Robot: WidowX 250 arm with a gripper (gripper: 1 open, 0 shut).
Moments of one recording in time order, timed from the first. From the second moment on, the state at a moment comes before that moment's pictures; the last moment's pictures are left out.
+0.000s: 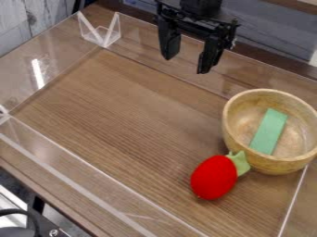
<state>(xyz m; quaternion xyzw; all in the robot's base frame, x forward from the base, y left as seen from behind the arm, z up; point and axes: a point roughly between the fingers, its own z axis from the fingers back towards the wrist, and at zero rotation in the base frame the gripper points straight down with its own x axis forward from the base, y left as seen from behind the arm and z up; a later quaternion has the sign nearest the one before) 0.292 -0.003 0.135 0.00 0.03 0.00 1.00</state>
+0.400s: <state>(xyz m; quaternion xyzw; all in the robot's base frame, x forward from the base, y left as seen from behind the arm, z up) 0.299 -0.027 0.104 -0.02 0.05 0.05 1.00</state>
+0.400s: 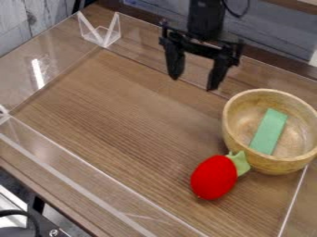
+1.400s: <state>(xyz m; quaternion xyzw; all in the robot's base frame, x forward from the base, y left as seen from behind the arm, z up) 0.313 -0.128 0.099 -0.07 -0.02 0.13 0.99</state>
